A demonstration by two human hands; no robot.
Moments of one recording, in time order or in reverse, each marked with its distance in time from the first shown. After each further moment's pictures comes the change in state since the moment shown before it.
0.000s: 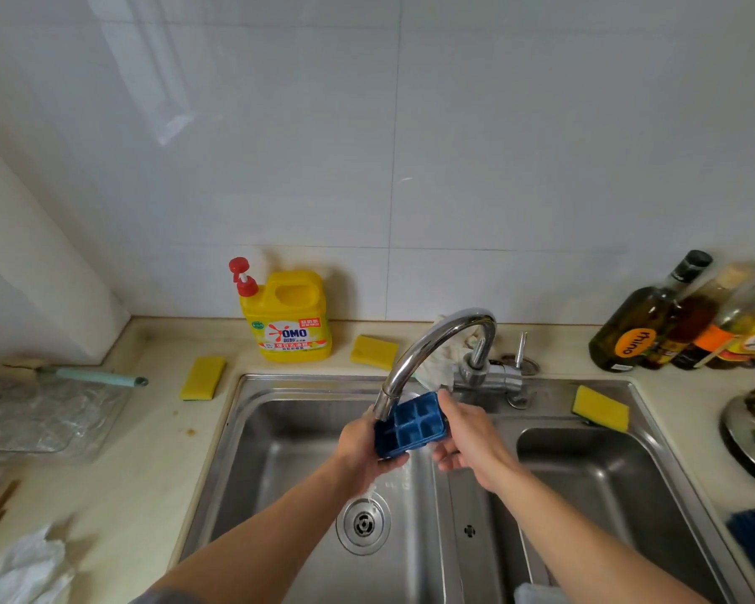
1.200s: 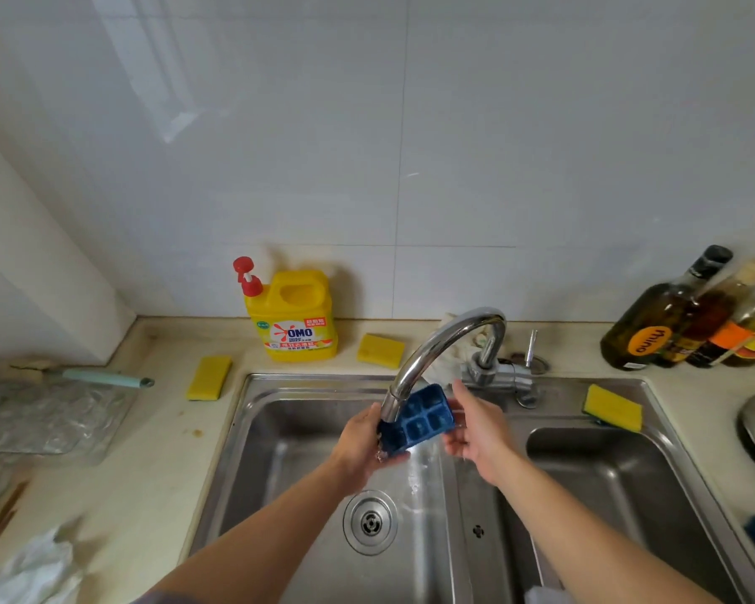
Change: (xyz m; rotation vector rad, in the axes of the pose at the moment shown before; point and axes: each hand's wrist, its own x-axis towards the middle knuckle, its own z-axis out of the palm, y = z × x) left_hand 0.008 0.005 -0.019 0.140 -0.080 0.114; right_hand 0.017 -0.002 0.003 0.255 0.104 0.104
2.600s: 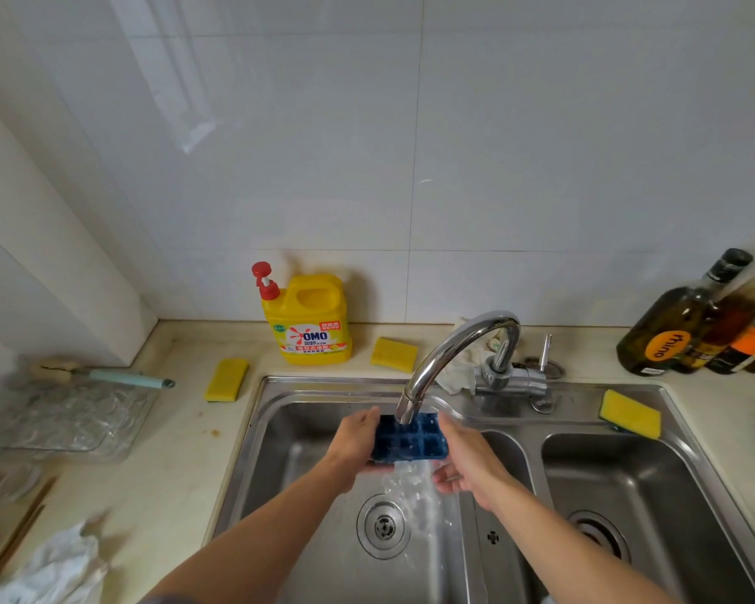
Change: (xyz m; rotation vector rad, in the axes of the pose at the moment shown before) left_hand -0.001 0.009 -0.026 0.262 0.206 -0.001; right_hand -0.011 0.028 0.024 -0.300 -0.159 0.024
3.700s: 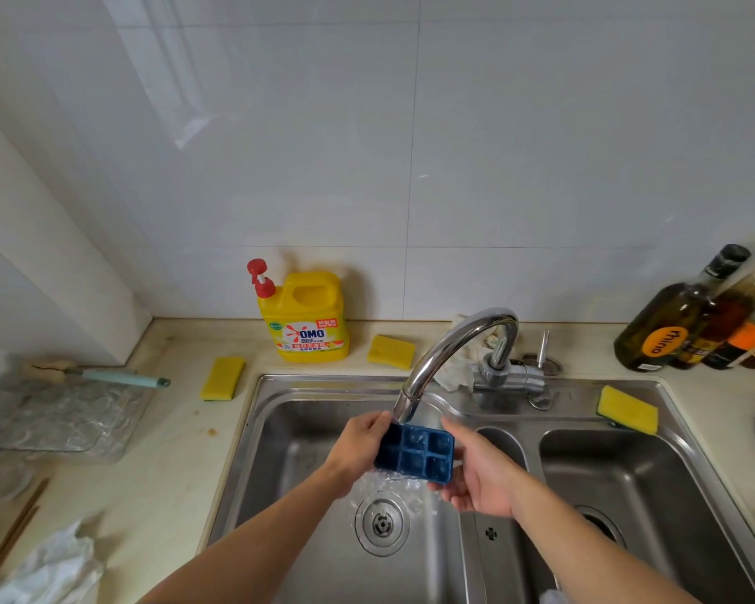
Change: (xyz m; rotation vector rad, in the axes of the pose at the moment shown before) left_hand -0.013 -0.005 0.002 0.144 -0.115 0.167; right_hand 0.005 0.017 -0.030 0.174 -0.314 0.246
